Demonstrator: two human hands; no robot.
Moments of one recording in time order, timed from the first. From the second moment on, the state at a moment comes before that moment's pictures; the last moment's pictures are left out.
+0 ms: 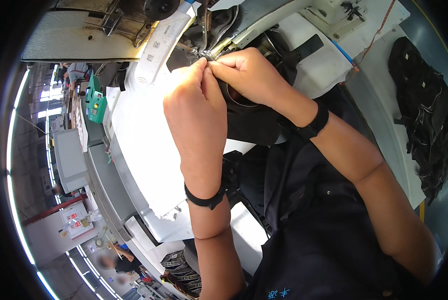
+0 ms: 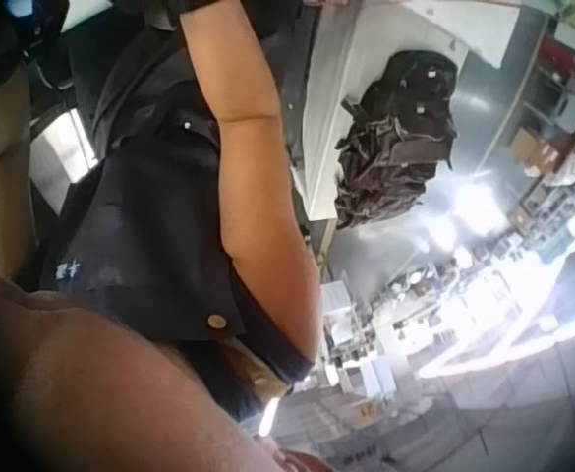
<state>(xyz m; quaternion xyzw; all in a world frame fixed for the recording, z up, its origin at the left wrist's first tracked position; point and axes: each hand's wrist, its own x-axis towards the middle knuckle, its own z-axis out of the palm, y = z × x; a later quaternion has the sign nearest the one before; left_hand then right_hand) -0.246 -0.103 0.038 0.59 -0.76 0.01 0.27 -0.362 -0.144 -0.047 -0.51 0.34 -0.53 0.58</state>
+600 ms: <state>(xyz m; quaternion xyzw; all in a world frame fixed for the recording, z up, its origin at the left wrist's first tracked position) -0.249 -0.098 0.033 0.60 -0.74 0.01 0.30 -0.346 -0.130 -0.050 -0.49 0.34 -0.61 0.52</state>
